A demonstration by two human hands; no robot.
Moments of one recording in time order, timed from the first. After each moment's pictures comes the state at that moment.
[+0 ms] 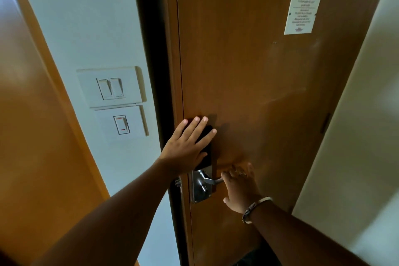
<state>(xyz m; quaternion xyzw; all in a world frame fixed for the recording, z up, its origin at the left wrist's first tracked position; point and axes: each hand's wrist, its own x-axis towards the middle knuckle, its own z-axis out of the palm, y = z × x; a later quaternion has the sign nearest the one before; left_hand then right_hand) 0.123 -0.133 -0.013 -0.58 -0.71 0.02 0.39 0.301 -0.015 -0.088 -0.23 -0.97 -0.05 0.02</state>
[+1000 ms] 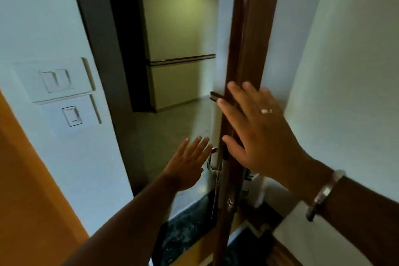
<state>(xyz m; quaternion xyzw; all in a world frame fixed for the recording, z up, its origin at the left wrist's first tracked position) 0.274 -0.162 -0.070 -0.76 -0.60 -0.03 0.25 0.503 -0.190 0.114 -0.27 -0.89 -0.24 0.29</state>
